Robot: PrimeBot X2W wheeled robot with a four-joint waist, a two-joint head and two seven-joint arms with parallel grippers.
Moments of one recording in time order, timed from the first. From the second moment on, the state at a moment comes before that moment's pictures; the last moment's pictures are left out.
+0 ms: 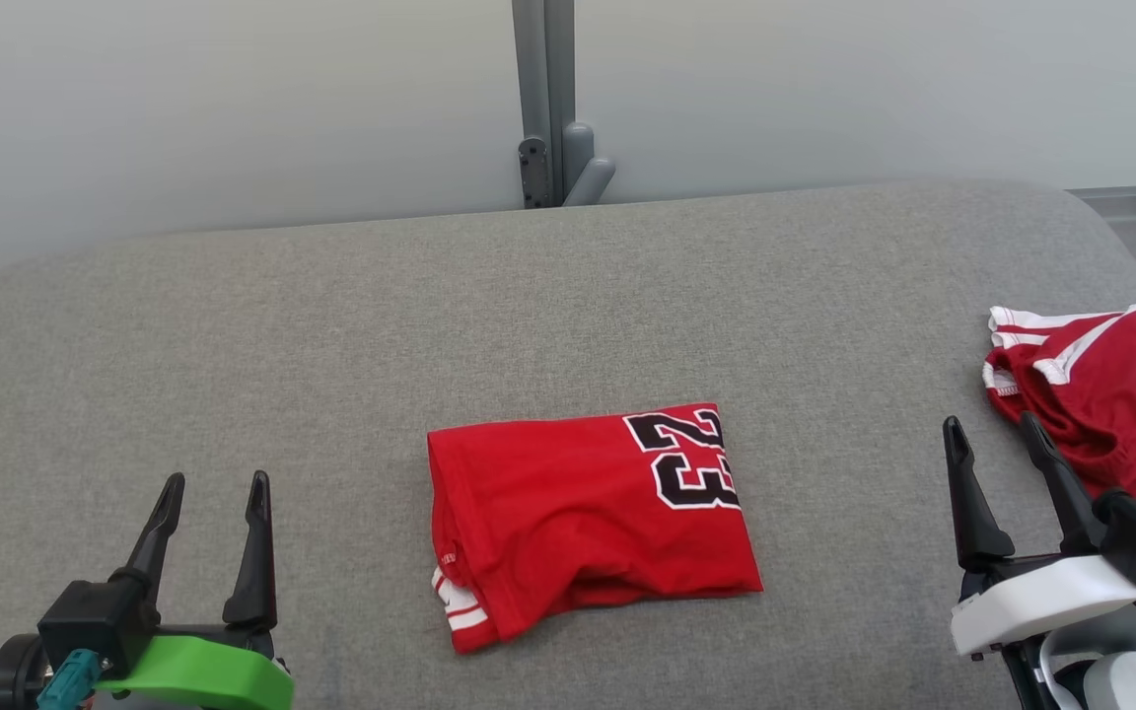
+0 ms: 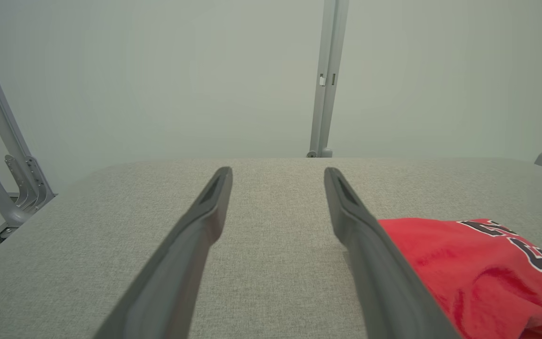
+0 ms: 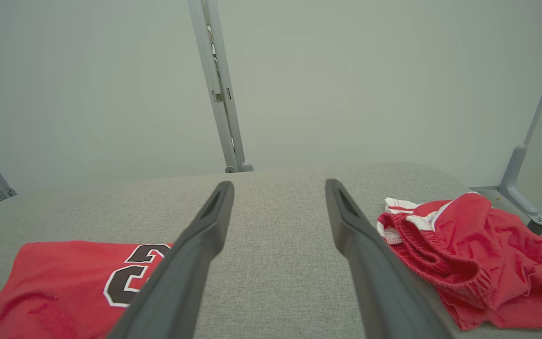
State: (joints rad) left arm 0.05 0.16 -0.03 0.04 -0.25 -0.09 -0.16; right arm 0.02 -0.15 -0.01 0.04 0.27 0.13 -0.16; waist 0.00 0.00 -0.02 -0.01
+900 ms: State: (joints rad) left arm -0.20 0.16 -0.10 0.07 -0.27 -0.11 -0.23; right arm -0.21 -0.17 0.21 0.40 0.35 0.13 -0.16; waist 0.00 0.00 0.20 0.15
